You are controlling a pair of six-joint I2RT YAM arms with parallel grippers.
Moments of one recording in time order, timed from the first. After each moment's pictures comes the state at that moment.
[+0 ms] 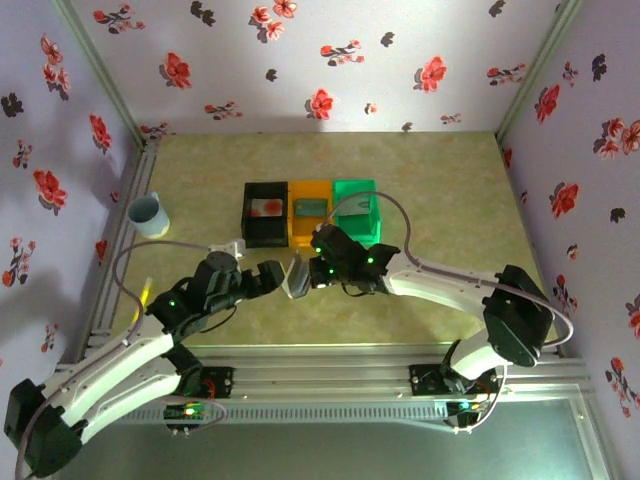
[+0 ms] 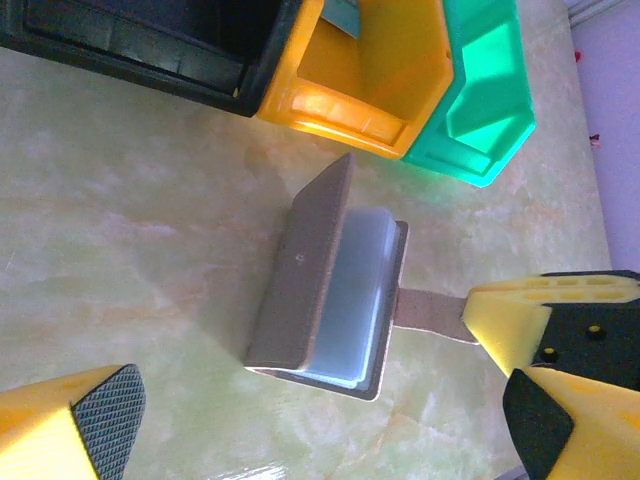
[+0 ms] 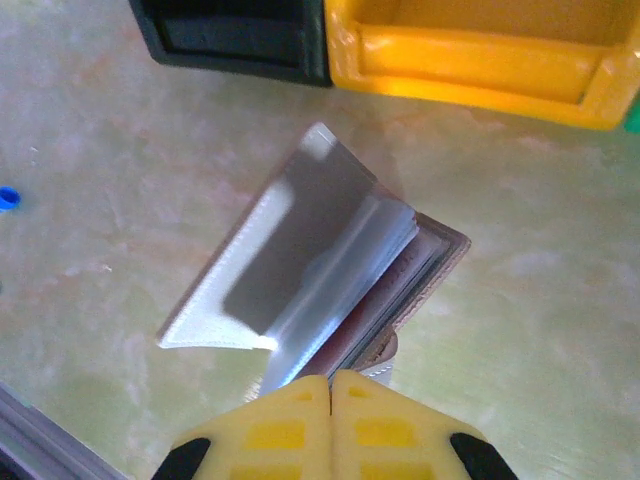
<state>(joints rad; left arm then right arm) -0.76 0.76 0.50 -0.37 -0.03 -0.91 0.99 1.49 1.00 -0.41 0.03 0.68</state>
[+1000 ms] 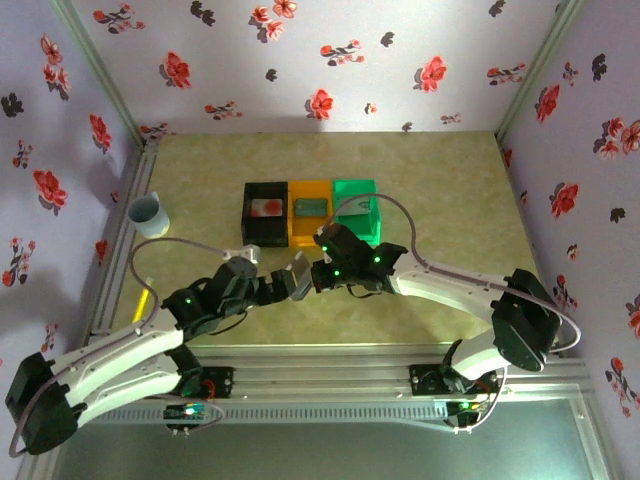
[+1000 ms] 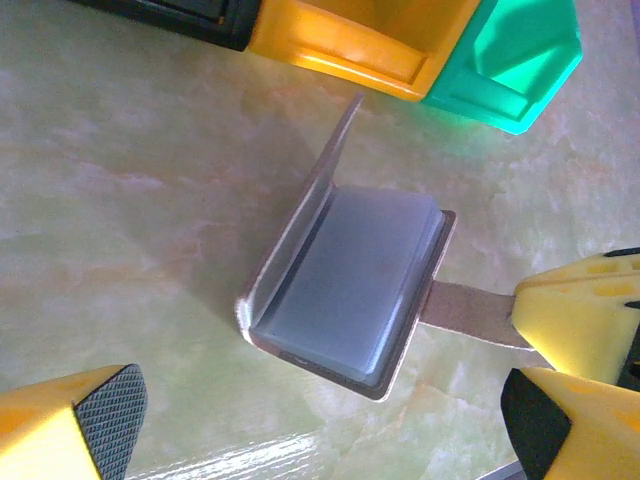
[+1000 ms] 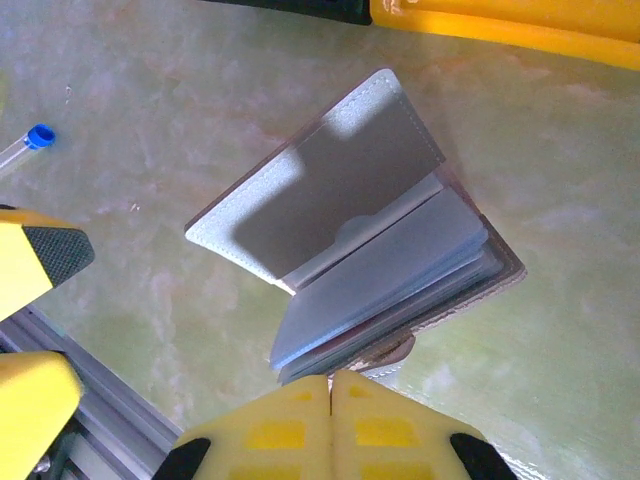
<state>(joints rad) -0.90 0.87 0.52 -0.36 -0.12 -0.94 0.97 1.45 0.99 -0.45 -0.10 0.63</state>
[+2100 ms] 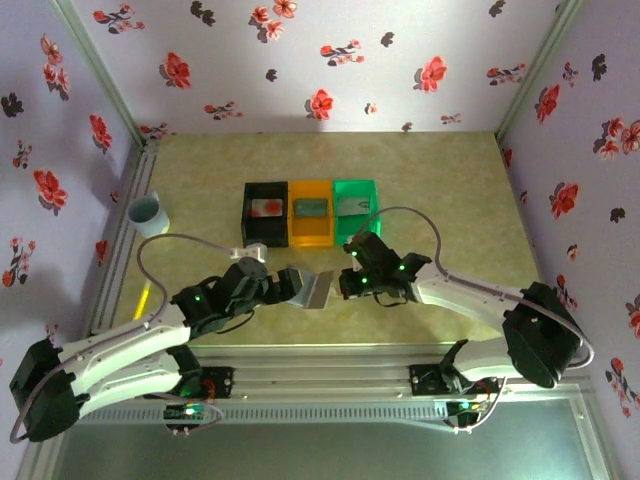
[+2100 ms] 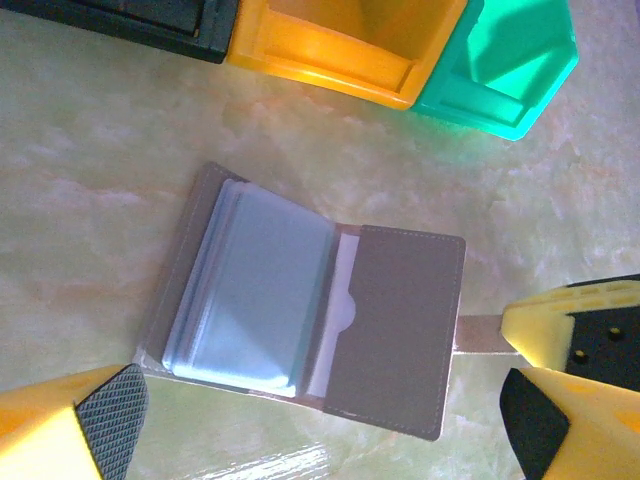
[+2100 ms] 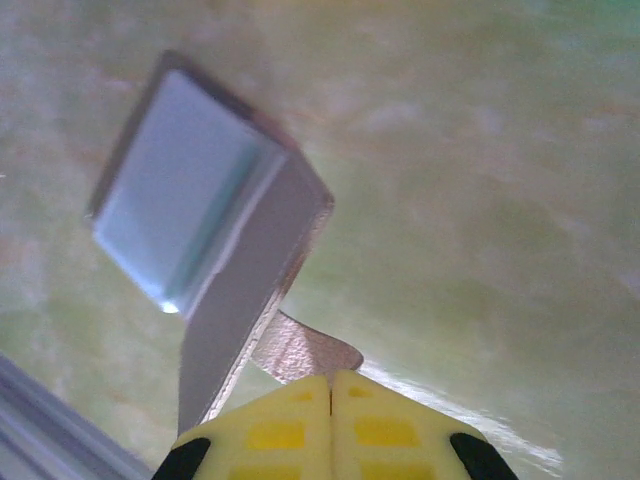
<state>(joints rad) -0.96 0.94 0.55 -0.33 -0.19 -0.96 0.80 1.33 0.73 -0.40 -0.16 0.59</state>
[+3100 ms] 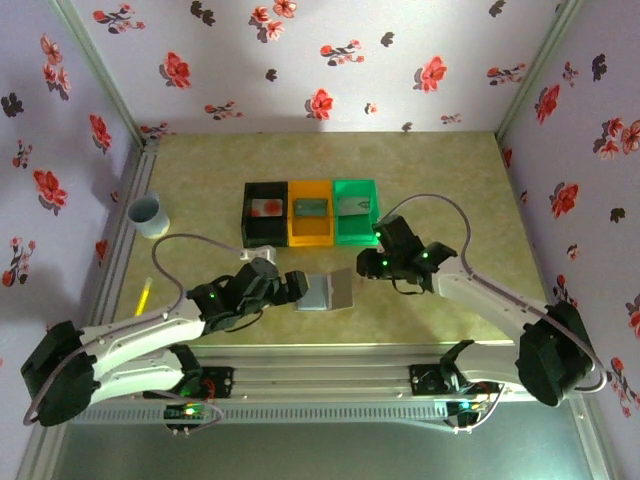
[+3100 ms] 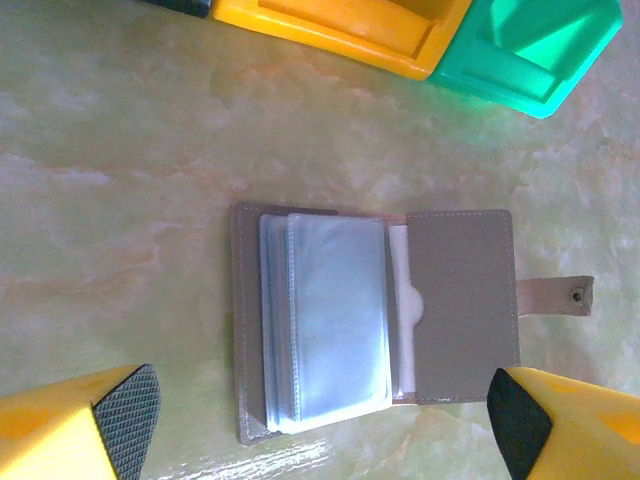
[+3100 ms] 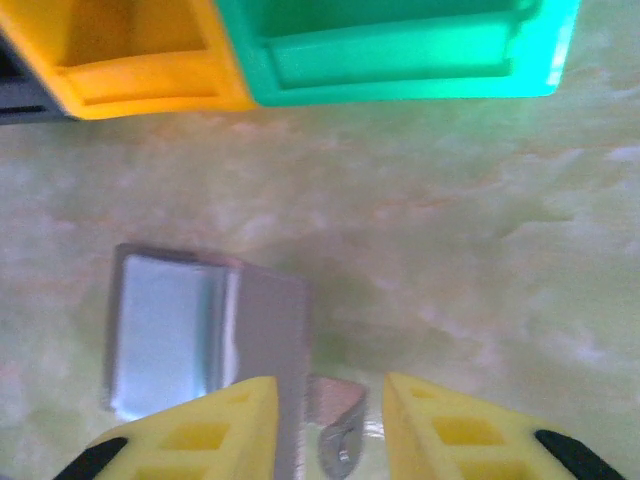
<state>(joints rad) -0.97 1.06 0.54 -0.23 -0.18 -0.98 0.67 1.23 0.79 -0.51 -0.10 0.63</state>
